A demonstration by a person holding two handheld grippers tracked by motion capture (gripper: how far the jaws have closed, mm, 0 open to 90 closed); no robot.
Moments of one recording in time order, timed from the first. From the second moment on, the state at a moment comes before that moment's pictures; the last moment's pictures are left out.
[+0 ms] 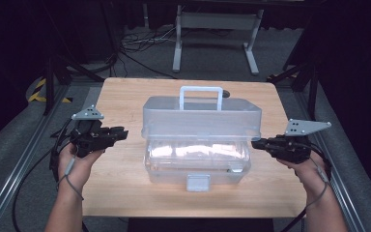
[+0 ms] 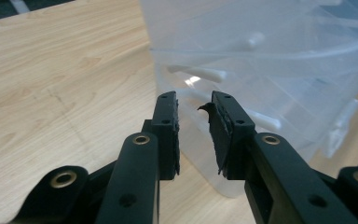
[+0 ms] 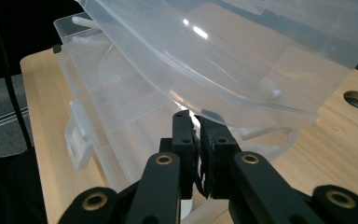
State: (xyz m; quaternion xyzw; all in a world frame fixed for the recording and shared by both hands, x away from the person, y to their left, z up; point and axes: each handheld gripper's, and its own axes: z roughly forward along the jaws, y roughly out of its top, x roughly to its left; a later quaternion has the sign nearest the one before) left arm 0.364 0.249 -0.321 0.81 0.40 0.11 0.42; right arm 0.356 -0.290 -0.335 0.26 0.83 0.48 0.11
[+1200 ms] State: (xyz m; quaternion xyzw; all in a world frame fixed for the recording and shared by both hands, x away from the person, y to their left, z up) left arm 0.374 0.245 -0.330 0.81 0.39 0.13 0.41; right arm 0.353 -0.284 -0.345 0.25 0.88 0.39 0.06
